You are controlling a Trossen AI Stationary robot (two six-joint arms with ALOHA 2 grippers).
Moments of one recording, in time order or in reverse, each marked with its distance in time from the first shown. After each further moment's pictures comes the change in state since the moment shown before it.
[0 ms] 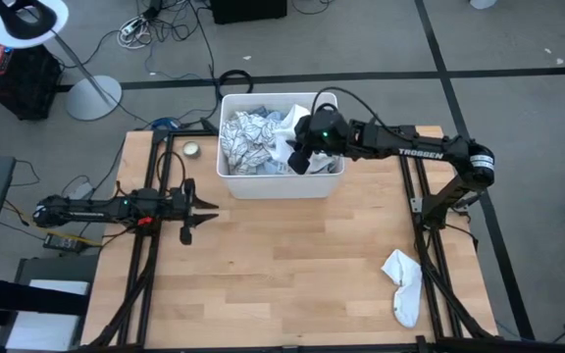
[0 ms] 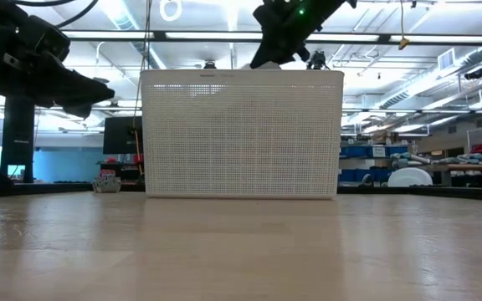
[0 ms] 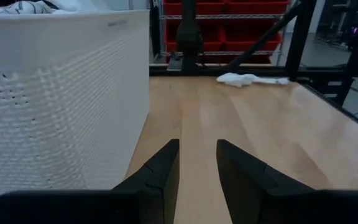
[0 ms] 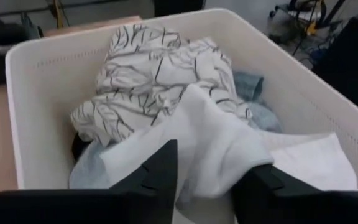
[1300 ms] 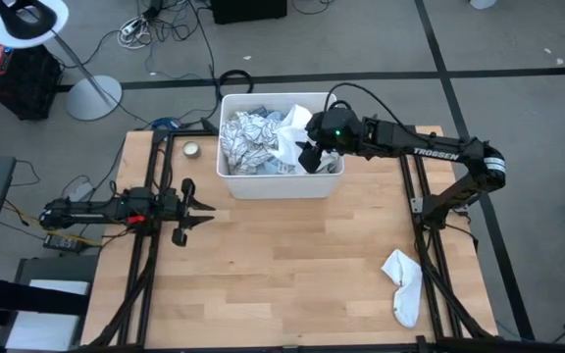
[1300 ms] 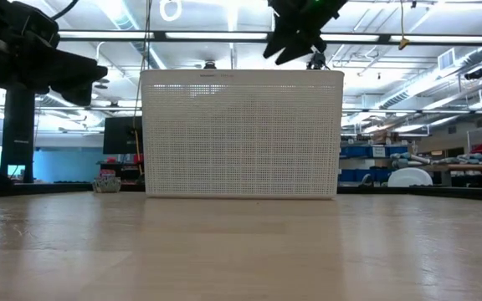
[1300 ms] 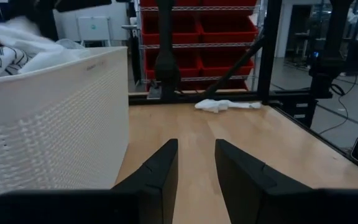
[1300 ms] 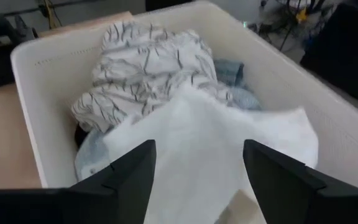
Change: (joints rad) left arm 0.000 -0.109 -0.004 0.019 0.094 0.017; right arm 0.006 -0.092 0.000 -0.126 0.033 0.063
